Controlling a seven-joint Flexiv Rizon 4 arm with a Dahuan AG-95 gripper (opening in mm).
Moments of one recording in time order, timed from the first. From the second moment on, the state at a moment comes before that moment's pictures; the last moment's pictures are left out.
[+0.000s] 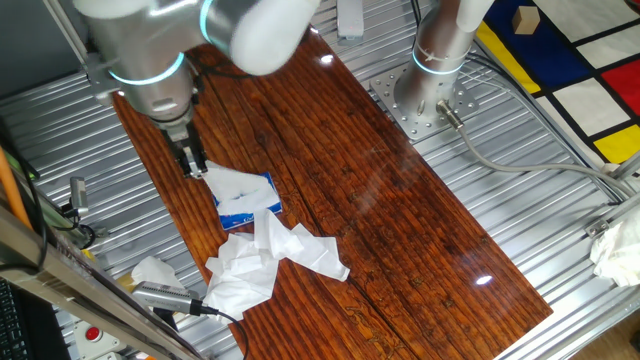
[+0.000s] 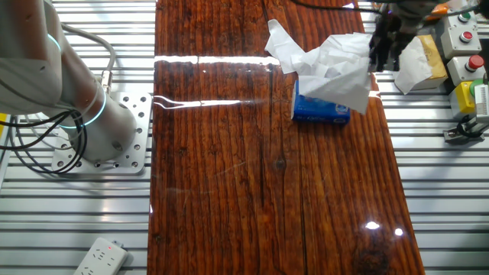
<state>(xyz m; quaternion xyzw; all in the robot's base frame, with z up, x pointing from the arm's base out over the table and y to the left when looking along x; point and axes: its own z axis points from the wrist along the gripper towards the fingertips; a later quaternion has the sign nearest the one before) 0.629 0.068 0.204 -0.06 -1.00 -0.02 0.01</state>
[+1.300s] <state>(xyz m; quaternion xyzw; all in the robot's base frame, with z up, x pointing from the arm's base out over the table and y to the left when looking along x) 0.647 0.106 0.230 -0.11 -0.99 -0.02 0.00</state>
